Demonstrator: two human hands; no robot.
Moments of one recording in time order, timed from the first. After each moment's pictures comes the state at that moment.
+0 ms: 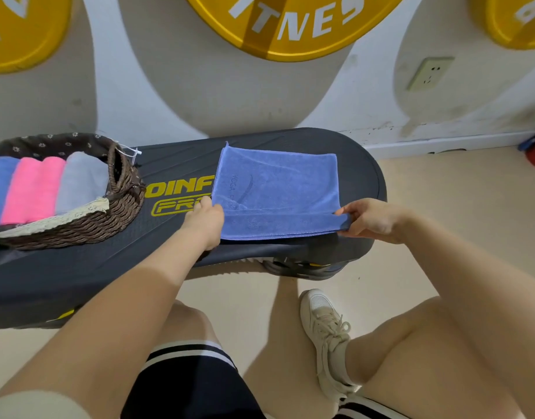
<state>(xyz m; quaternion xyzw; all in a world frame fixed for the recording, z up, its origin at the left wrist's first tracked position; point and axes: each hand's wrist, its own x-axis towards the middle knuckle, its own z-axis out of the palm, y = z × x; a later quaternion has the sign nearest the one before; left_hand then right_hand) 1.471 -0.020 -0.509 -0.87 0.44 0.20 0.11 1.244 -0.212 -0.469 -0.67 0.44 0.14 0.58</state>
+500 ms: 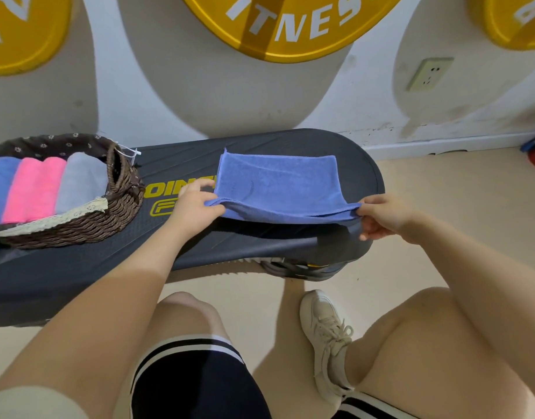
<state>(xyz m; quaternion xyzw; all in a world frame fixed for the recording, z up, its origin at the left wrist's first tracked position) 1.489 -0.018 -0.508 -0.85 0.35 0.22 -0.32 1.226 -0.218 -0.458 -0.69 0.51 0.07 0.51</state>
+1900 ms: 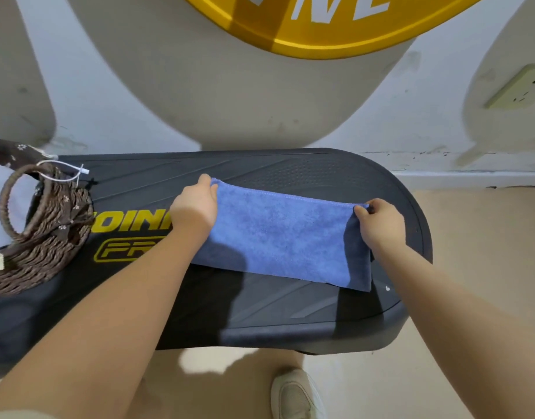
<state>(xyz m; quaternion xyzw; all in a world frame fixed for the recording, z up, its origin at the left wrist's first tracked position) 1.557 -0.163 -0.580 -0.96 0.23 0.11 -0.12 1.346 -0.347 -0.576 -0.74 0.58 -0.07 0.34</state>
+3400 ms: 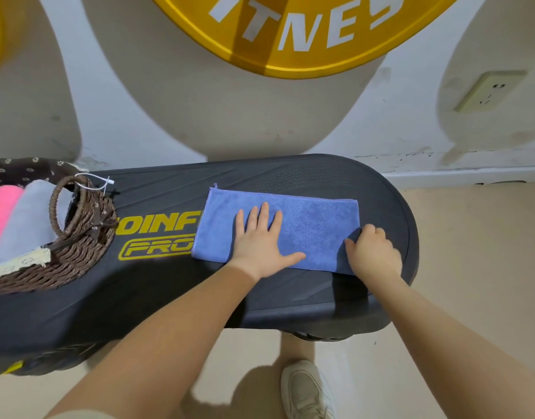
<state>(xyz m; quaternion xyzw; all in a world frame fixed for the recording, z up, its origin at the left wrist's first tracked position) 1.452 -0.161 -0.581 -0.86 0.48 0.15 0.02 1.304 -0.286 -0.566 -0.82 0.55 0.07 0.15</state>
